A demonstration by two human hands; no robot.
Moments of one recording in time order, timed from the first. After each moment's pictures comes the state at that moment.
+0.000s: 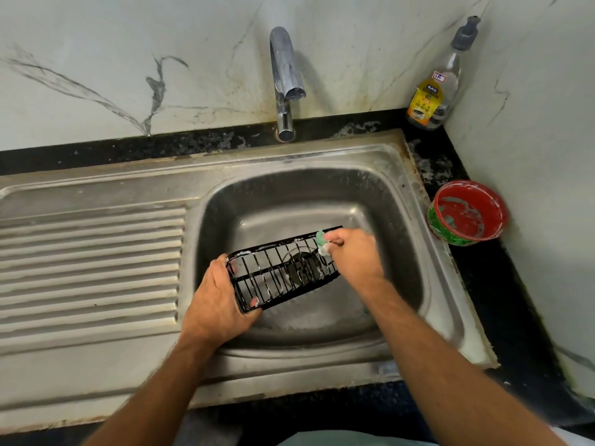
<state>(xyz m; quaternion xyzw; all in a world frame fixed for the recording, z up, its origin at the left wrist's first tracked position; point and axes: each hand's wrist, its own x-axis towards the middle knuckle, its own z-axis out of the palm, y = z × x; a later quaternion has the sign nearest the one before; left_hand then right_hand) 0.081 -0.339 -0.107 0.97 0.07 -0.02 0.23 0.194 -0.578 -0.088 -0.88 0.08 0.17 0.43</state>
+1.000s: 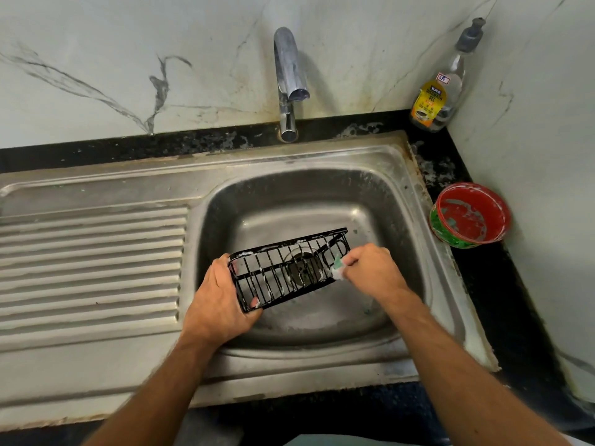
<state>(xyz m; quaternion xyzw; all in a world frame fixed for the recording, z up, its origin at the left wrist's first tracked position) 0.082 -0.338 -0.112 0.97 0.07 -0.01 0.23 0.182 -0.611 -0.090 -0.92 0.04 0.24 0.30</state>
